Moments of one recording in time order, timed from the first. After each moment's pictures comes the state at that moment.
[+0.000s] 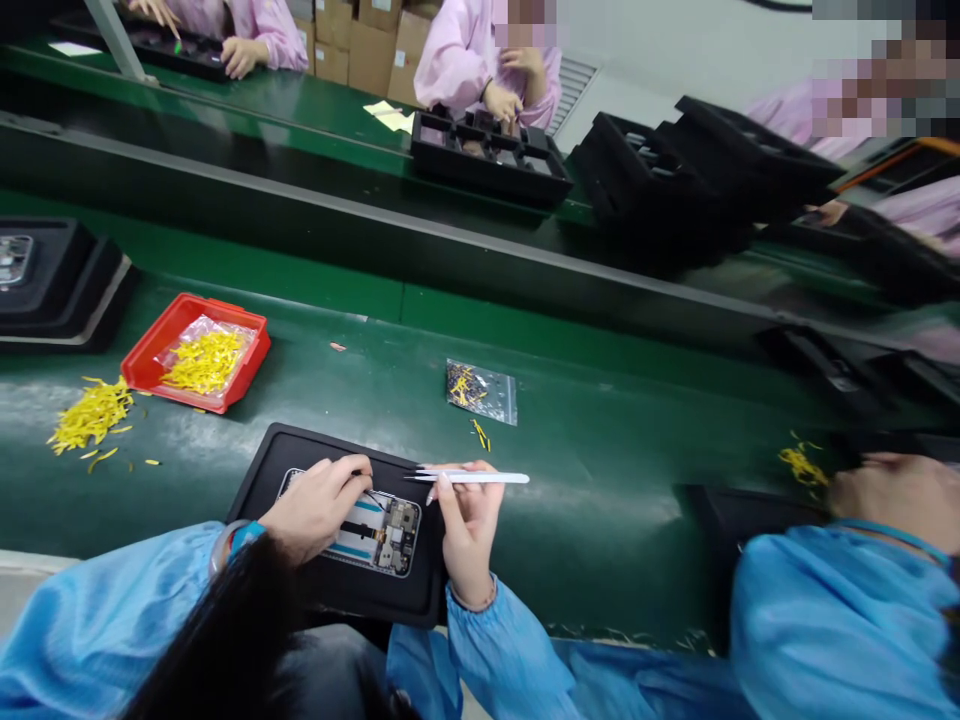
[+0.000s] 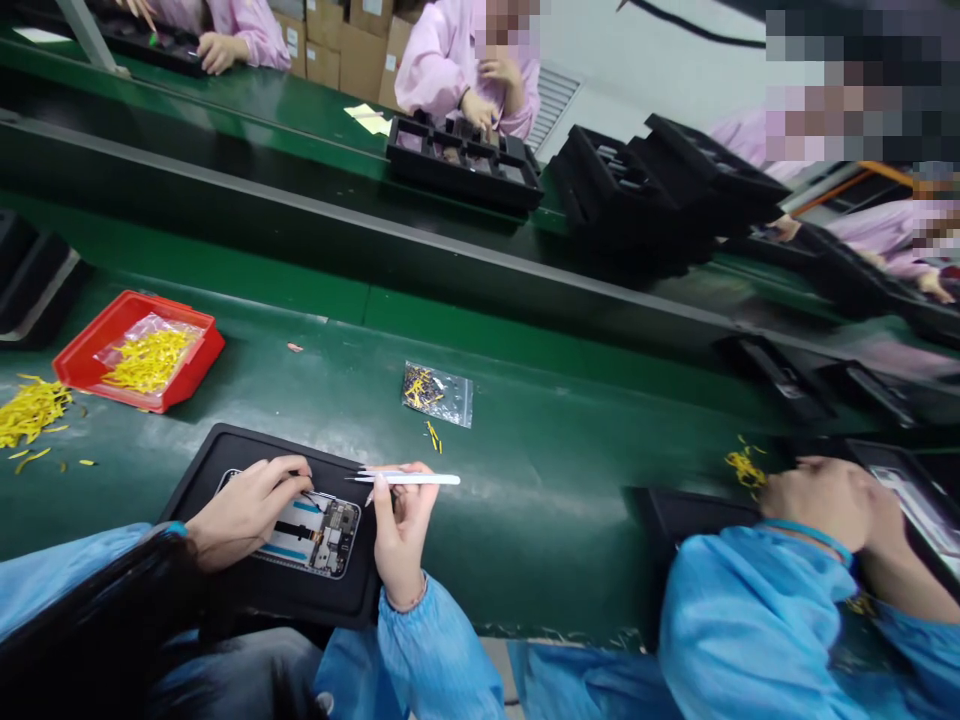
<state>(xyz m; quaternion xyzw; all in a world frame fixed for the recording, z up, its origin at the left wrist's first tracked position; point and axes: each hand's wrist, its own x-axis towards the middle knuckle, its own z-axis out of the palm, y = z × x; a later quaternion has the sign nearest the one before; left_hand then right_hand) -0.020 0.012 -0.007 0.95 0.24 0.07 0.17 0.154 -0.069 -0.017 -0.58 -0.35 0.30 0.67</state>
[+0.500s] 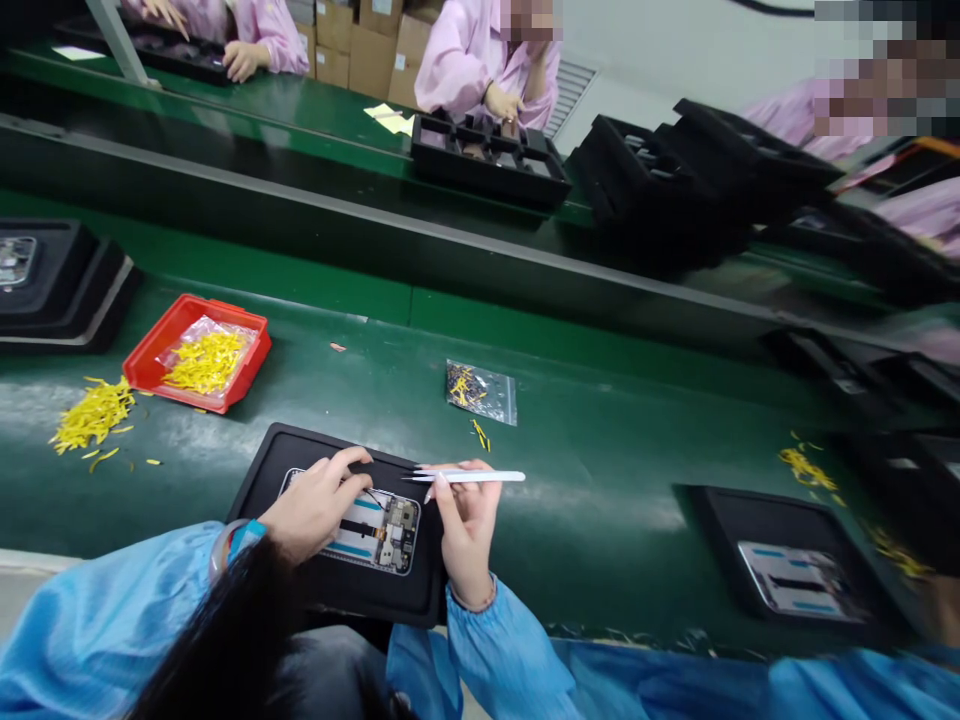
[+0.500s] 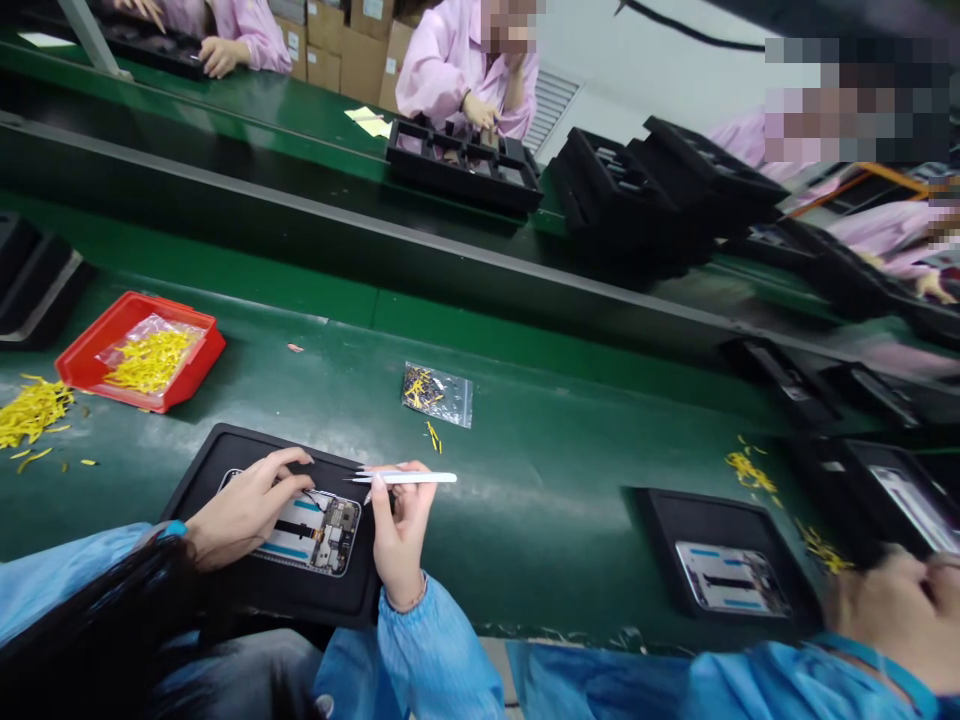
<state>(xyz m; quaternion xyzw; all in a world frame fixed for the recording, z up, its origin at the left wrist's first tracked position) -0.021 0.013 -0.016 0.94 0.26 0.08 0.21 0.155 -0.069 -0.018 -0.59 -0.36 0.30 0.66</state>
